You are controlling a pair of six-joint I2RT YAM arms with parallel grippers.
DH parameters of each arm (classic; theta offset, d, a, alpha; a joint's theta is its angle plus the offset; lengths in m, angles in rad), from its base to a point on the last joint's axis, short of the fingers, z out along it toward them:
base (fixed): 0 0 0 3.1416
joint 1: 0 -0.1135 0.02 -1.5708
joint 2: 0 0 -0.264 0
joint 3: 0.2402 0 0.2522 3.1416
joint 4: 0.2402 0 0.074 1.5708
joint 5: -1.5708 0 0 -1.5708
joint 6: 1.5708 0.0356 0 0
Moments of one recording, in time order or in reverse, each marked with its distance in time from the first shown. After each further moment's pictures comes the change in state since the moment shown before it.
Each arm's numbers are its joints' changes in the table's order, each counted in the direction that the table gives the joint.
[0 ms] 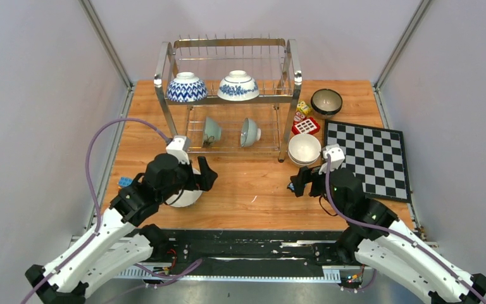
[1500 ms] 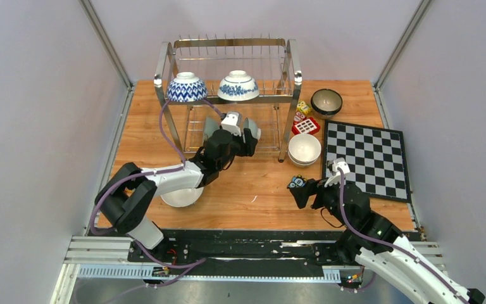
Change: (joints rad) left arm 0.132 -0.879 0.046 -1.088 0.089 0.113; right arm 0.000 0.257 -0.180 0.003 0.105 0.143
